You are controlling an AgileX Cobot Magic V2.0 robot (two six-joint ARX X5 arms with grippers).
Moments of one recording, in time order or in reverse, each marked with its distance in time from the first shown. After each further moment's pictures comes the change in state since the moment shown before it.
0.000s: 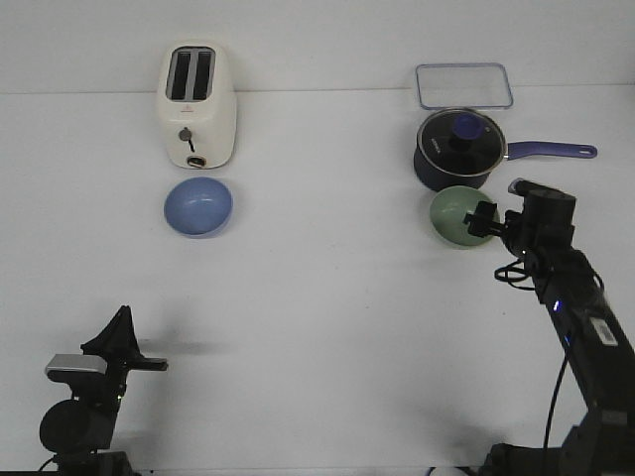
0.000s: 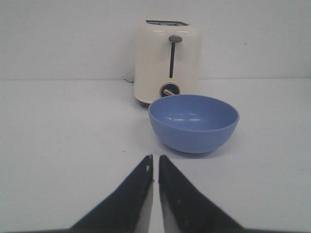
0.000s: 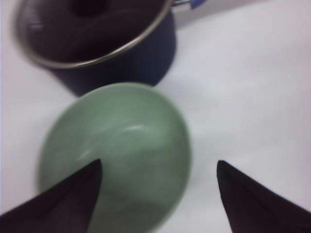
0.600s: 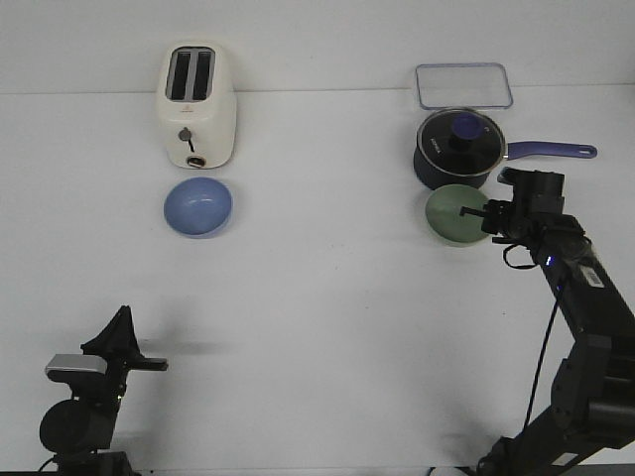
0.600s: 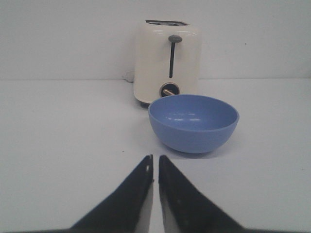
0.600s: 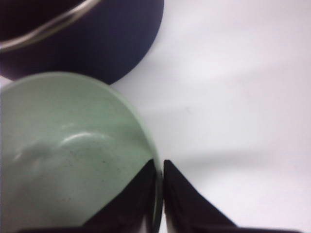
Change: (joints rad) left arm 0.000 0.000 0.000 0.000 0.000 0.000; right arm -0.034 0.230 0.183 -0.120 -0.043 -0.079
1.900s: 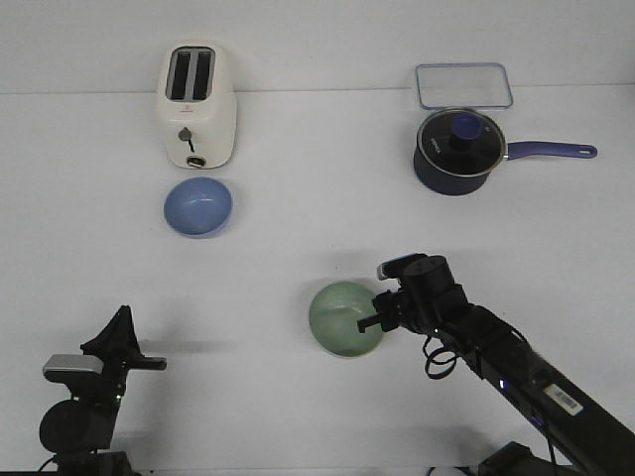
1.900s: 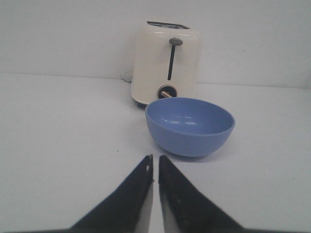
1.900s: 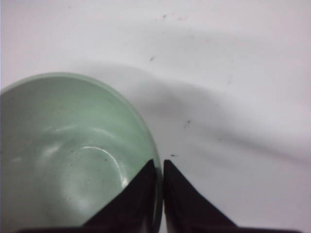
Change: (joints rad) left arm 0.000 0.000 0.000 0.004 0.000 -0.077; right arm 0.655 -0.465 -0.463 0.009 -0.068 0.106
